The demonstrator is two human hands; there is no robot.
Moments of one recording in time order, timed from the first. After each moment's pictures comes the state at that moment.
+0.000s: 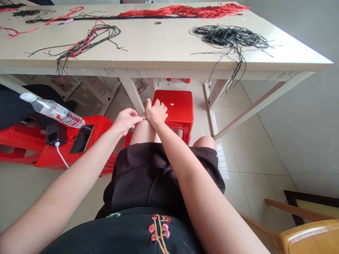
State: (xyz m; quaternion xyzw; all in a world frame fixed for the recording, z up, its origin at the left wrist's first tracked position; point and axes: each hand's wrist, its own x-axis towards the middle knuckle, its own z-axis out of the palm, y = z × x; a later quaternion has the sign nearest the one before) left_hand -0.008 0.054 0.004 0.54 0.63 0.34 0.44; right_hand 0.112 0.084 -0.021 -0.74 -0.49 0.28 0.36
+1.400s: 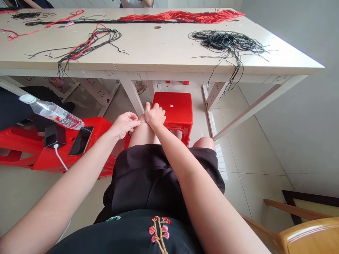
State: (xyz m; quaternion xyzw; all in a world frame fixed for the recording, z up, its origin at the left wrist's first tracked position) left_hand -0.024 0.052 0.001 0.55 0.59 0.32 0.50; right_hand 0.107 0.083 -0.025 -0.74 -0.50 0.27 0.35
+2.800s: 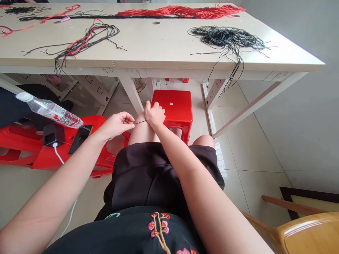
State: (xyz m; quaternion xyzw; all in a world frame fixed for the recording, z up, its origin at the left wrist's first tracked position) left_hand -0.048 0.037 0.022 0.70 0.56 0.23 0.39; right_hand 0.108 0.081 -0.030 -0.72 -0.48 0.31 0.39
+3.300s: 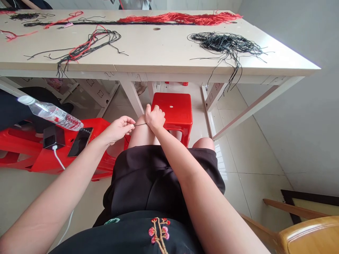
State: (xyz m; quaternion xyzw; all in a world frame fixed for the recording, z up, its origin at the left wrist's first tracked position) left_hand -0.050 0.038 0.005 0.64 0.58 0.24 0.43; right_hand 0.106 0.081 -0.030 -0.73 -0.48 0.31 0.39
